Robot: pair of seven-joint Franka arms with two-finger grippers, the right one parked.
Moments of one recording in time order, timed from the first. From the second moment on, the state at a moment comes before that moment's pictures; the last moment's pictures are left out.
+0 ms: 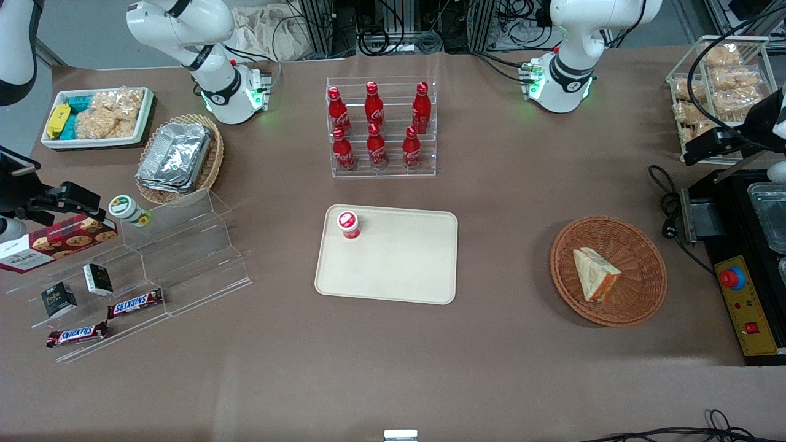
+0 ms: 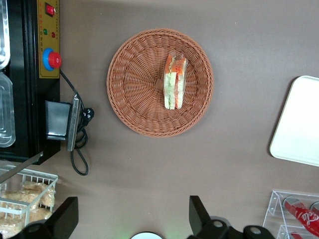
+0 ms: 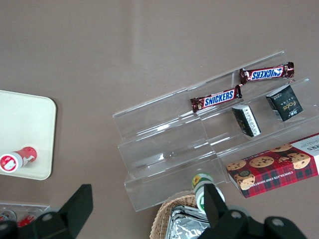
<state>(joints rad) -0.01 -0.07 0.04 -1.64 0.01 1.54 -0.08</state>
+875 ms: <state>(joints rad) 0.01 0.09 0.09 -1.68 -0.08 1.70 -0.09</state>
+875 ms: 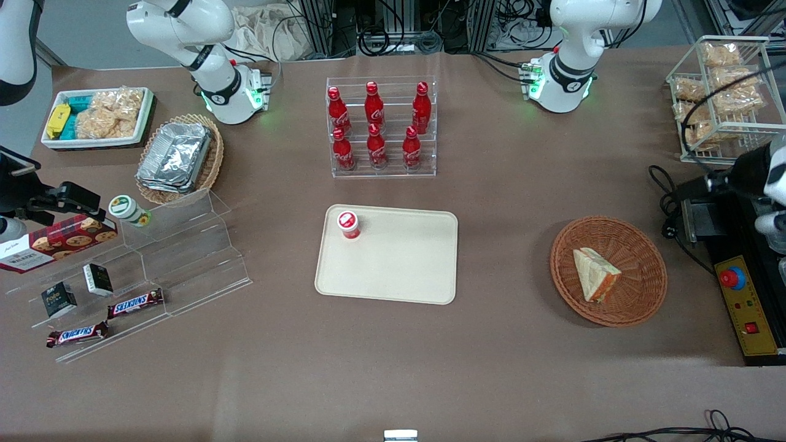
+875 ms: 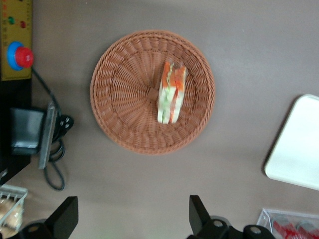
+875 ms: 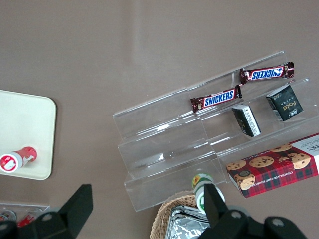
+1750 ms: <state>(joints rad) -0.02 0.45 0.04 -1.81 -0.13 2.22 -0.09</state>
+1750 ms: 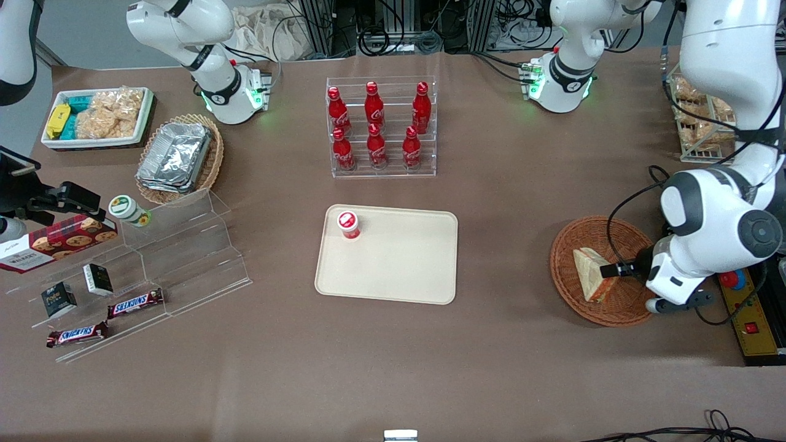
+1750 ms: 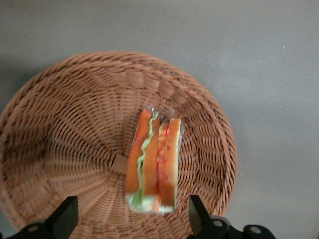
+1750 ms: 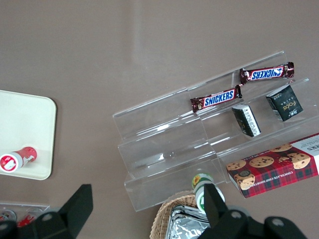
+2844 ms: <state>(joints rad) -0.05 0.36 0.04 -1.73 -0.13 2.06 -0.10</state>
